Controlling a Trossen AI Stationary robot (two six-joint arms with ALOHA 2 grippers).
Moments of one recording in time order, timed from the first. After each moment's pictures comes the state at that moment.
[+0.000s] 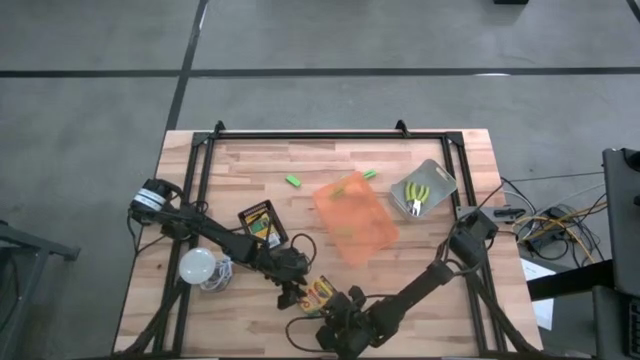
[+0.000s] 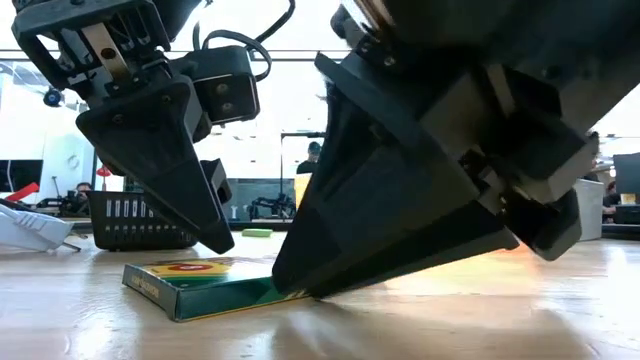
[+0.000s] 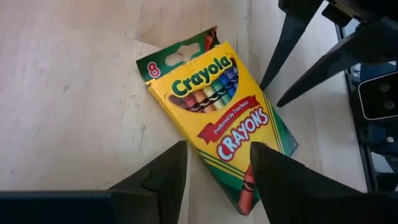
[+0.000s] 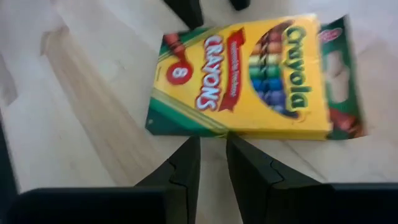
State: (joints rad) left arm -0.39 1.73 0.79 0.23 0.07 -0.64; right arm 0.67 2.31 1.60 -0.35 0.67 1.36
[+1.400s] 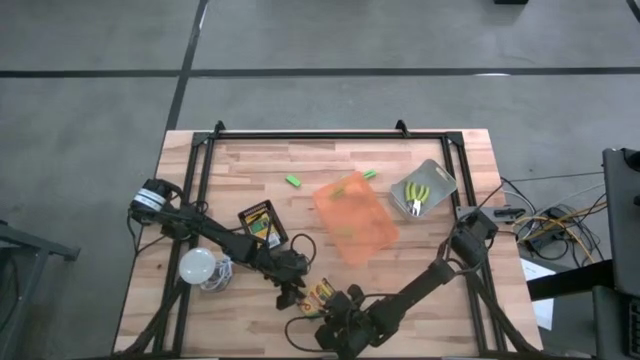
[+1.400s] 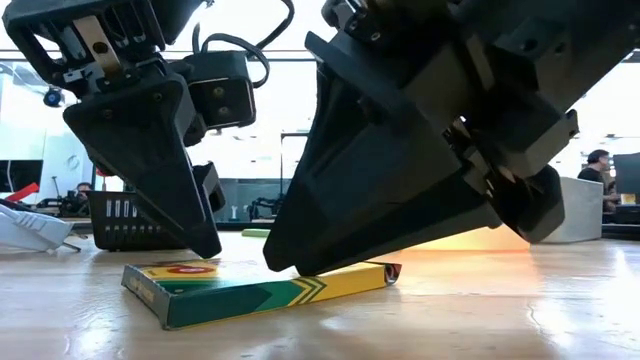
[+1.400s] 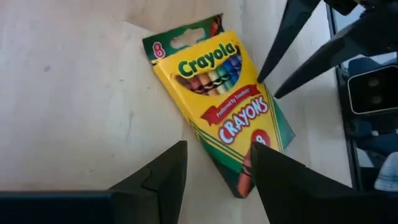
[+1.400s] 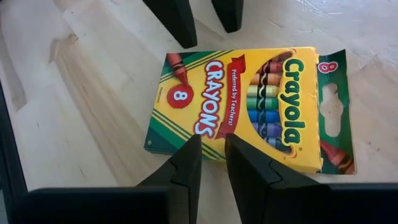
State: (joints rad) left arm -0.39 1.73 0.78 0.23 0.12 -0.68; right arm 0.67 2.31 1.60 -0.36 0.64 1.34
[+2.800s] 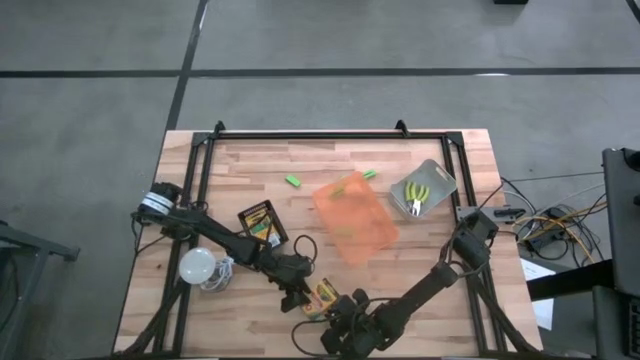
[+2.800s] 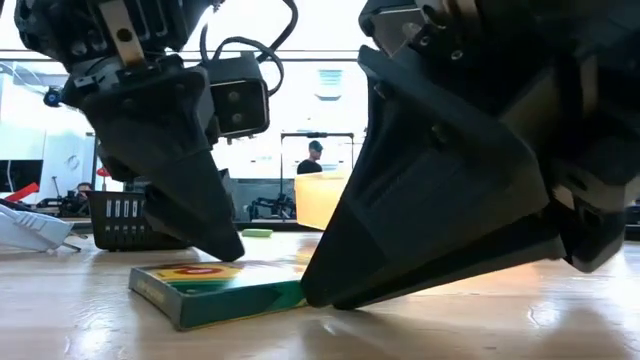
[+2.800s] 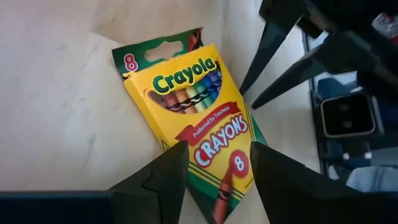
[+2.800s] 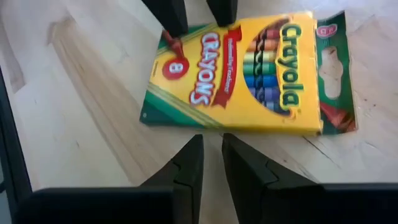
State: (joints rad) left arm -0.39 1.82 0.78 0.39 0.17 -0.76; right arm 0.69 2.31 1.56 -0.33 0.67 1.39
